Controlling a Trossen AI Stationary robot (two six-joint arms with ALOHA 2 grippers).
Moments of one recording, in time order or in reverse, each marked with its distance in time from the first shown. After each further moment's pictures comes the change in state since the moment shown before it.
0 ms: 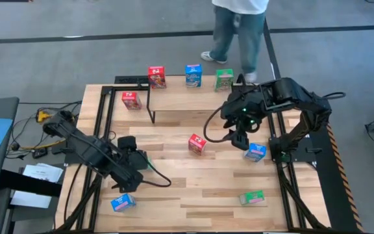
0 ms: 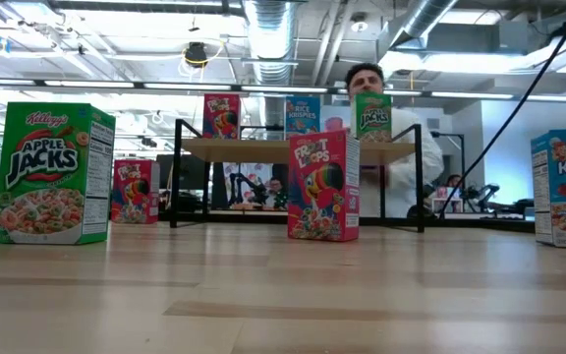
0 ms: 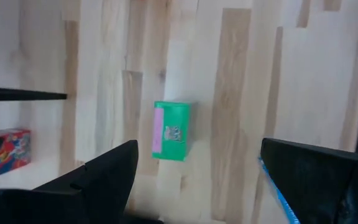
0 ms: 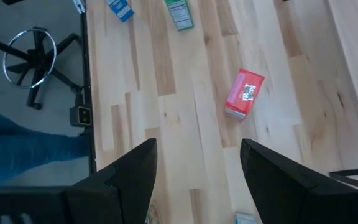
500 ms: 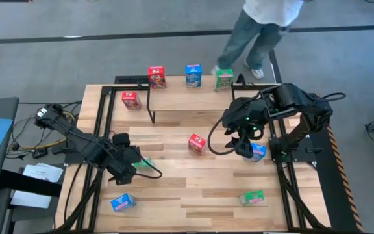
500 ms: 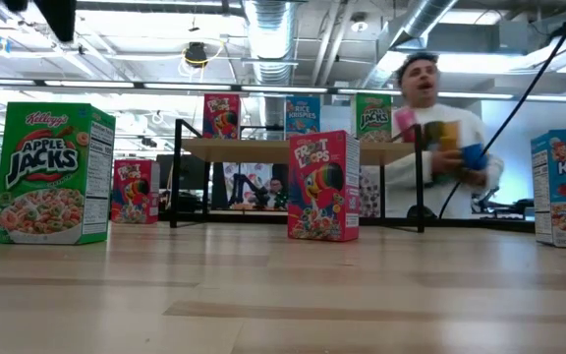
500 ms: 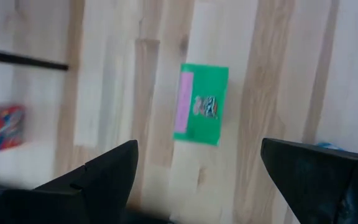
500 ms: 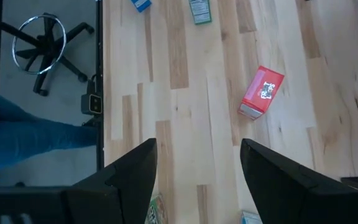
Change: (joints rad) left arm 0.014 -0.237 -0.467 0.244 -0.009 -0.013; right arm 0.063 0.000 0.000 0.000 0.000 -0.001
